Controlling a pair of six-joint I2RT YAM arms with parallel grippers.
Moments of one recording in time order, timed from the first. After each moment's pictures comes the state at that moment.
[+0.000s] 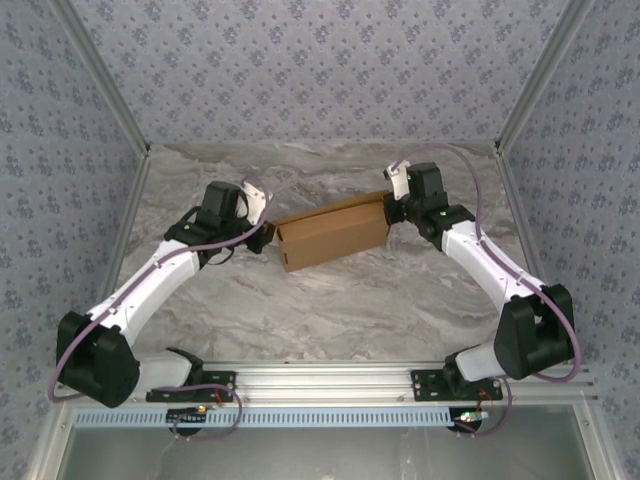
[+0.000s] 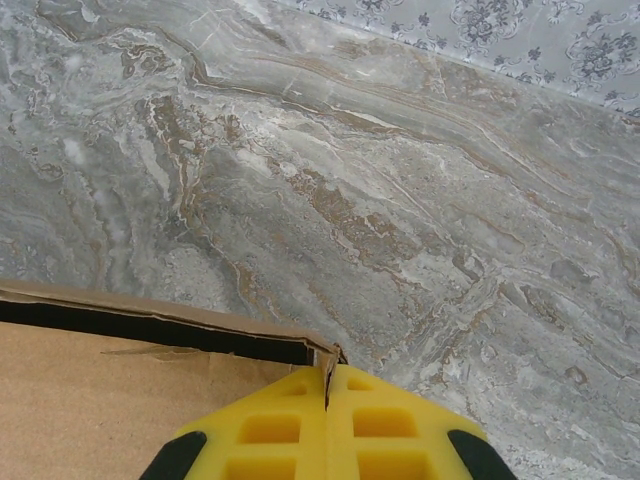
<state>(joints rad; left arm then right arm) -0.43 1.27 1.01 -0.50 0.28 0.00 0.33 1.41 1.08 -0.32 -0.02 -0.09</state>
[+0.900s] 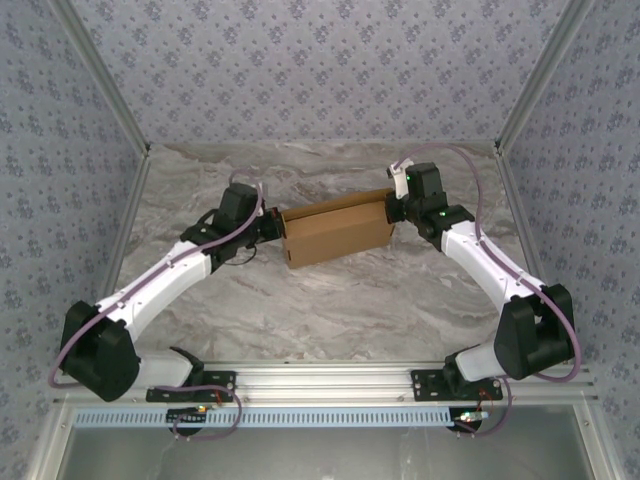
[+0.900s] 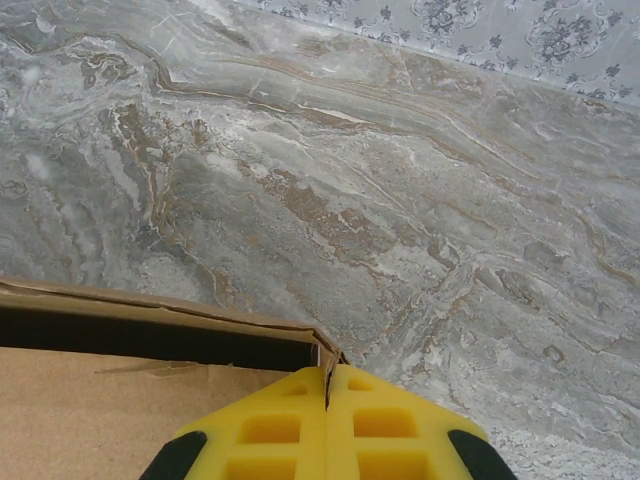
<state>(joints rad) -0.56 1.31 0.99 -0.37 0.05 -0.67 0.34 1.41 1.08 -0.32 0.04 -0.04</state>
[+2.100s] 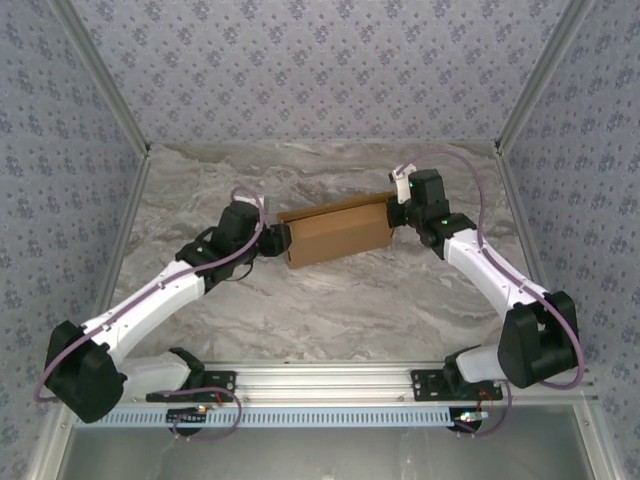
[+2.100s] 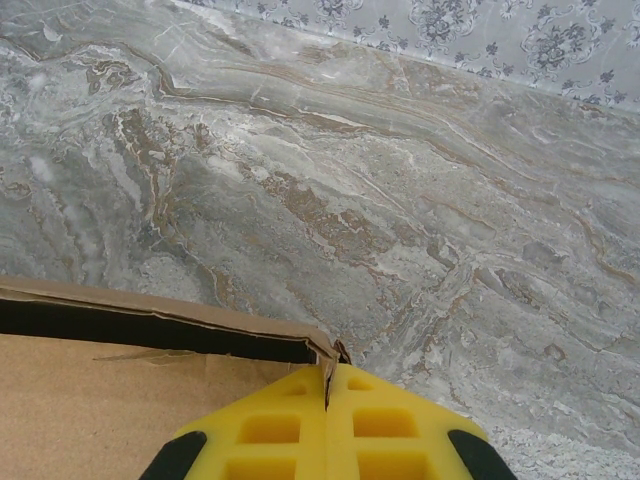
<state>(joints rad) -0.63 1.18 0.90 -0.38 -0.07 -0.54 0.34 1.37 1.00 -0.26 0.04 -0.04</state>
